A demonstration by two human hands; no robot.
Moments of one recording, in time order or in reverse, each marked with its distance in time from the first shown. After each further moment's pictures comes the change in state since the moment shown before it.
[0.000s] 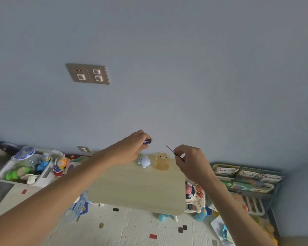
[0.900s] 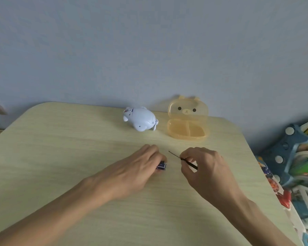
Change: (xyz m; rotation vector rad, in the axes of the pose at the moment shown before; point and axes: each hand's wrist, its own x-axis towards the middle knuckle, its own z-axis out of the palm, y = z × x) left_hand 0.171 -0.361 0.562 0.162 0.093 0.383; right_hand 0.137 0.355 0.541 -0.223 0.298 -0.173
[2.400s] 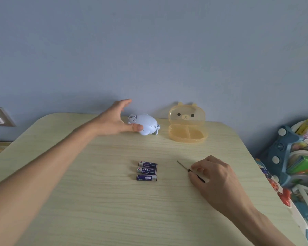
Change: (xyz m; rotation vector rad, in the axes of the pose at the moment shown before) left_hand 0.033 -0.110 -0.082 -0.394 0.168 -0.464; right_hand -0.036 0.008 -0.005 0.058 0.008 0.171
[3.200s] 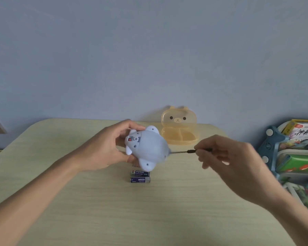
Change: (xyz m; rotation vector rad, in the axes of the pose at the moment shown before) left_hand -0.087 0.047 0.019 -0.266 -0.073 0.226; right_hand 0.002 -0.034 -0.090 0.352 0.008 -0.105
